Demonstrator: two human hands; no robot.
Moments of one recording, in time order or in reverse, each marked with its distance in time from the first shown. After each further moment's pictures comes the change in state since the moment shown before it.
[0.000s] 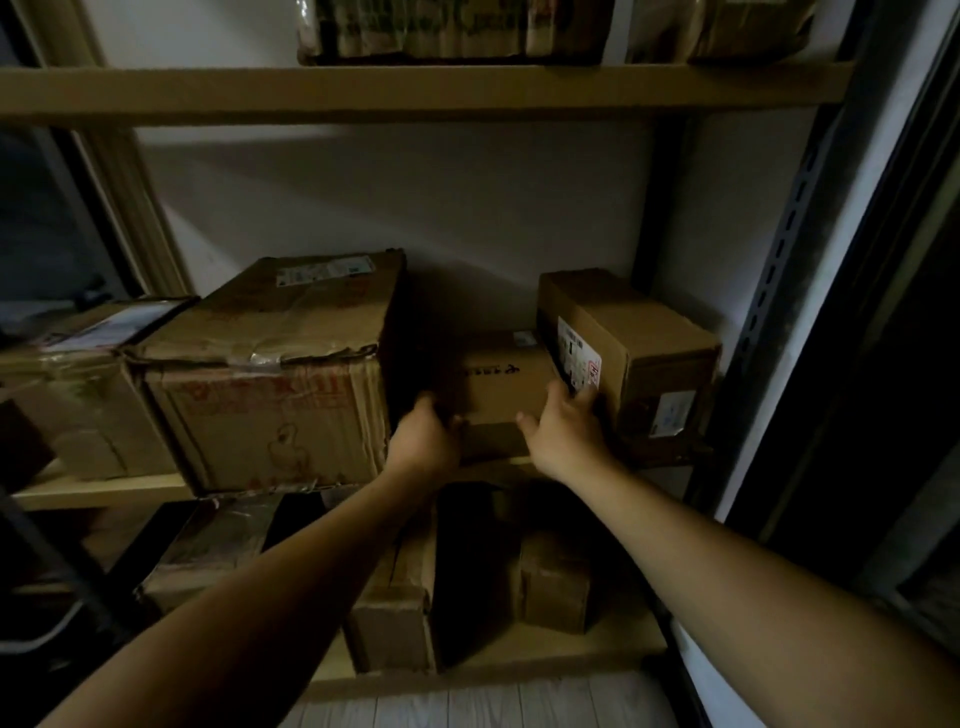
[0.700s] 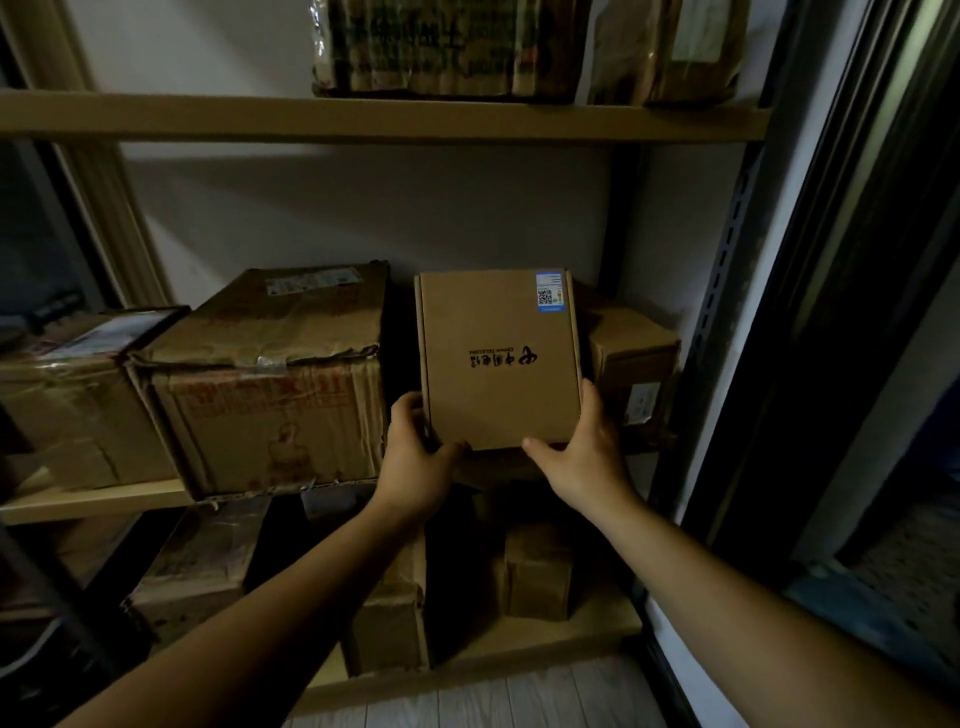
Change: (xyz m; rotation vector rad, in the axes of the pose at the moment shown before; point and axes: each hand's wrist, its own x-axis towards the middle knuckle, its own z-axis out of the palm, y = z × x) left_hand -0.055 -0.018 -0.014 -0.570 -0.038 0.188; right_hand -0.071 0.021 -0.014 0.429 0.148 -0.005
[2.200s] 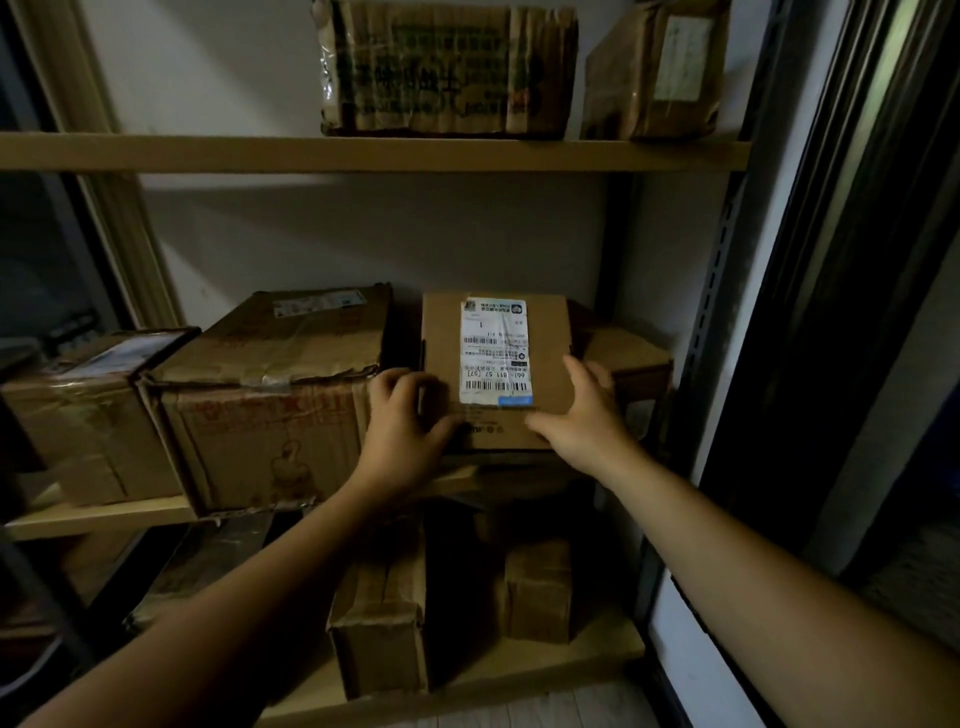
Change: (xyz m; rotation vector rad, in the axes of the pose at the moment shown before) left_hand 0.007 0.043 -0.021 0.392 0.033 0.270; right_hand 0.024 -0.038 -0.026 0.006 -0.047 -0.119
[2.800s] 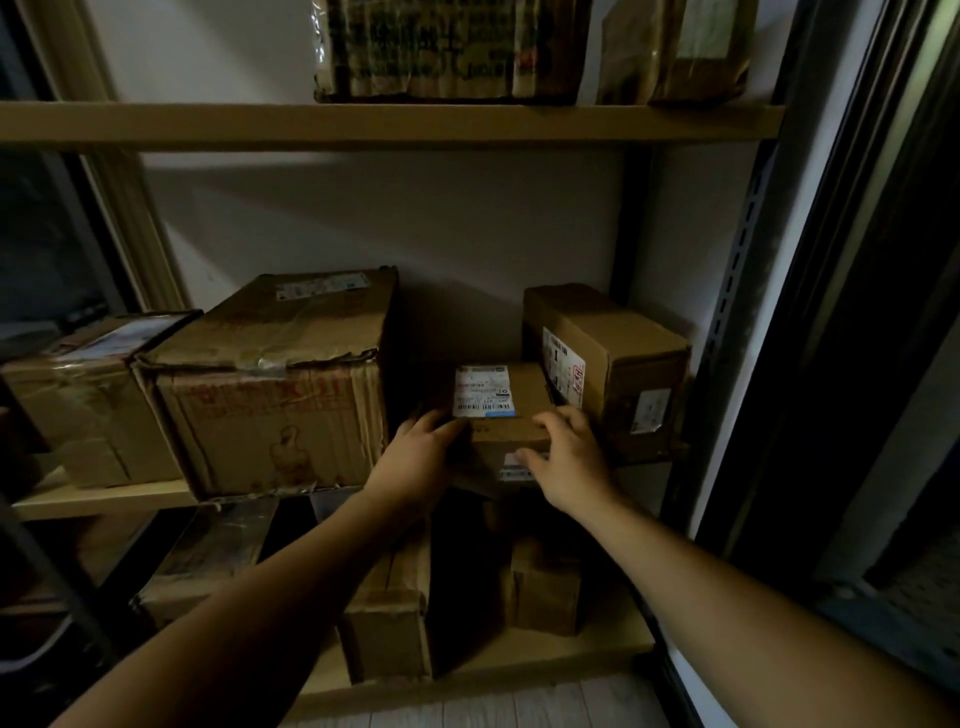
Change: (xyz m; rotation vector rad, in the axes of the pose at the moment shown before) left_hand 0.006 -0.044 0.037 0.672 -0.334 0.099; right_hand 0.004 0.056 0.045 -0.336 -0.107 -0.025
